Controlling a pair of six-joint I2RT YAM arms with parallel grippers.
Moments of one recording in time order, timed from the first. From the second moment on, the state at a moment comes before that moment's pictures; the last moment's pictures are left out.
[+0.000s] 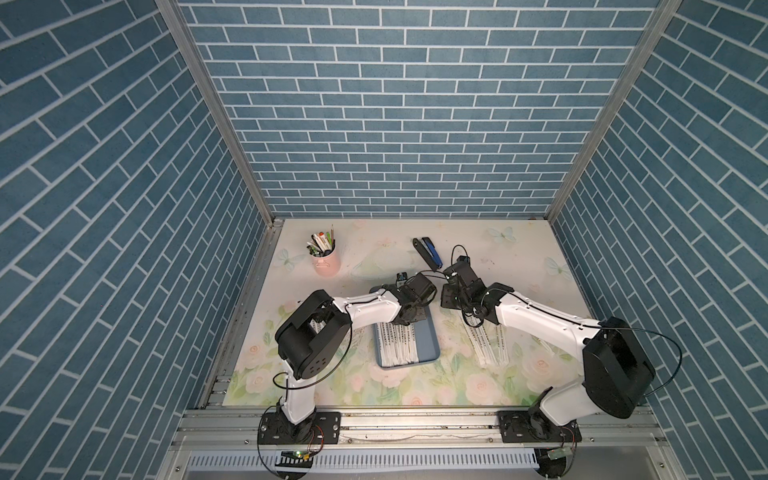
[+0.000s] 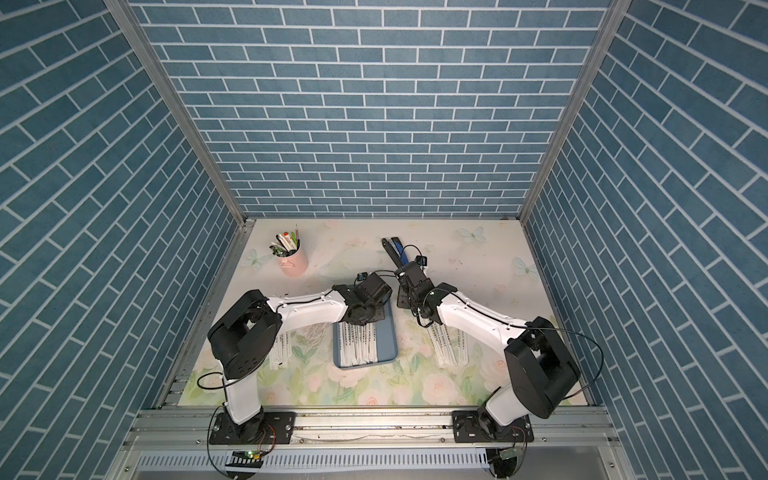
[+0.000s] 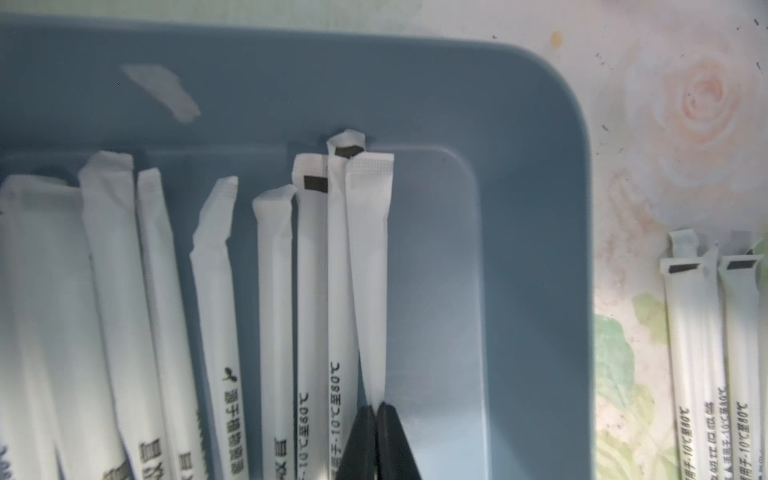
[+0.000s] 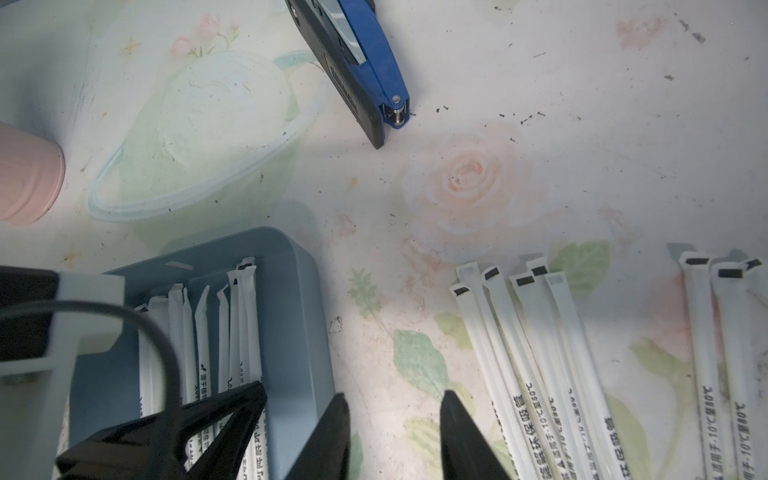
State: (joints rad) left arm -0.84 1.90 1.20 -0.44 -0.18 -0.91; right arm 0.74 1.51 0.99 -0.42 0.24 0.68
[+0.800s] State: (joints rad) left arm -0.71 1.33 1.01 -0.36 -0.40 -0.68; right arm 0.57 1.30 0.82 -0.67 0.10 0.49
